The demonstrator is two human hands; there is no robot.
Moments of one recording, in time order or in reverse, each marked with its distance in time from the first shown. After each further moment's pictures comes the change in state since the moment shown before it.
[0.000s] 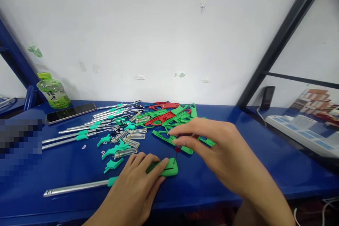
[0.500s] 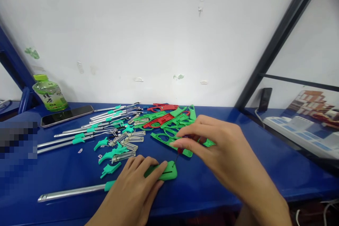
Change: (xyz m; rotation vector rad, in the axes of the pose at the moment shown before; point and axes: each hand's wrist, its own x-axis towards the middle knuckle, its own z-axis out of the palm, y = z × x) left_hand -0.003 -0.005 0.007 -0.018 0.024 -0.002; right_hand -0.002 0.000 -0.002 -0.201 0.055 0.039
